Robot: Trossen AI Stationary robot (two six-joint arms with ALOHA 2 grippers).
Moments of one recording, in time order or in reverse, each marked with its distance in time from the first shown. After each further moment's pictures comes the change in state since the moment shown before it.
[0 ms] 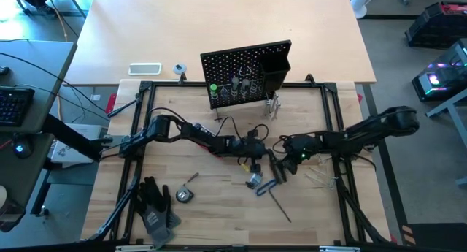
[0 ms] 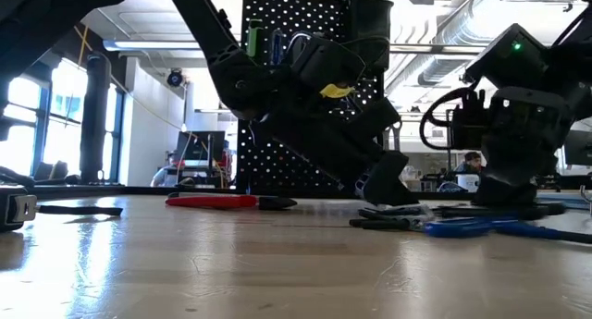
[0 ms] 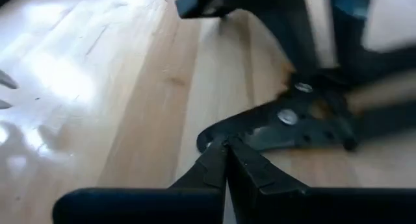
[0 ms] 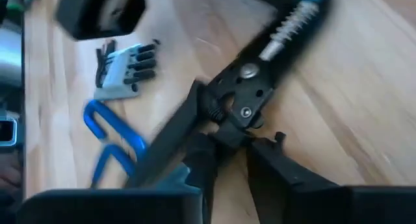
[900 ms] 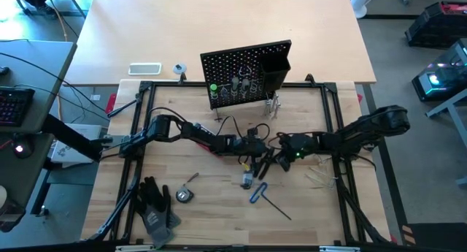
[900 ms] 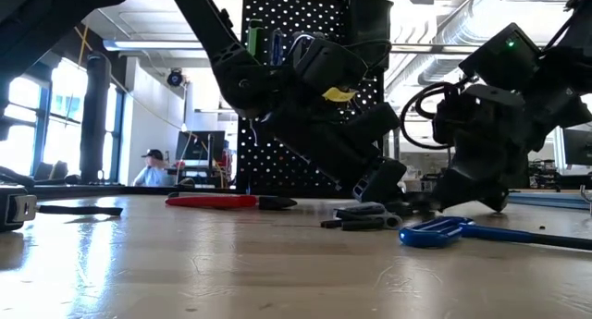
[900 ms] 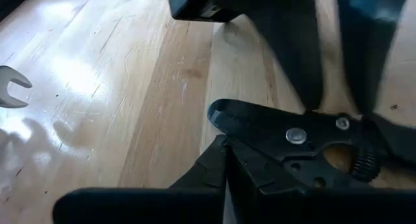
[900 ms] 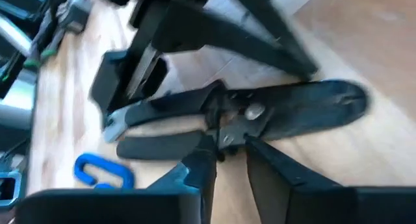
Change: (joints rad) left arm -0.006 -0.025 0.002 -0.047 -0.040 0.044; right arm -0.012 0.102 0.005 0.221 0.106 0.056
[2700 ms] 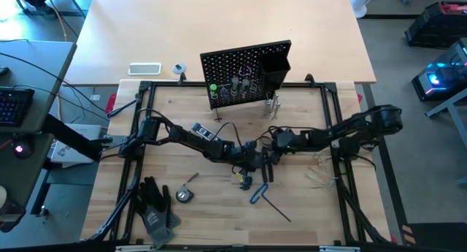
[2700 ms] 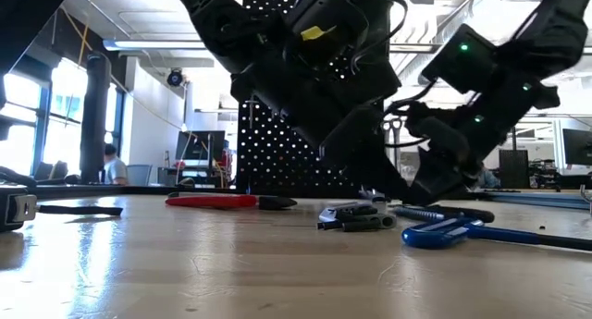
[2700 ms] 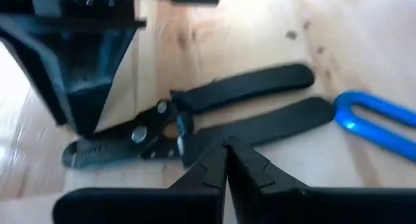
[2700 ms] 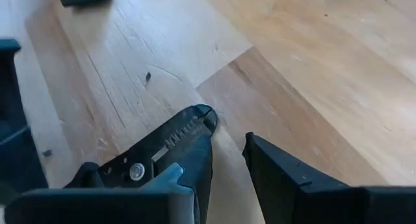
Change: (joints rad) left arm -0.097 -0.151 -0.001 -0.236 0.147 -0.022; right arm -0.029 0.092 0.216 -0.340 0.307 -0.190
